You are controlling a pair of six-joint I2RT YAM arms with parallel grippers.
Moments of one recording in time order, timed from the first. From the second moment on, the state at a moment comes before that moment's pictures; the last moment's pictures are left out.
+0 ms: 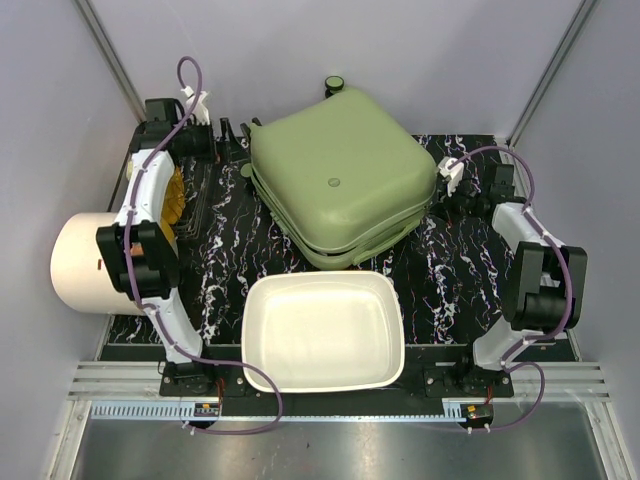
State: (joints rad) left arm 0.11 1.90 1.81 -0.61 0.73 0.01; right arm -0.13 1.65 1.10 -0.29 -0.83 -0.72
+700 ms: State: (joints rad) left arm -0.89 1.81 1.70 -0.55 0.40 0.31; right arm -0.14 1.68 1.13 -0.27 -0.87 -0.54
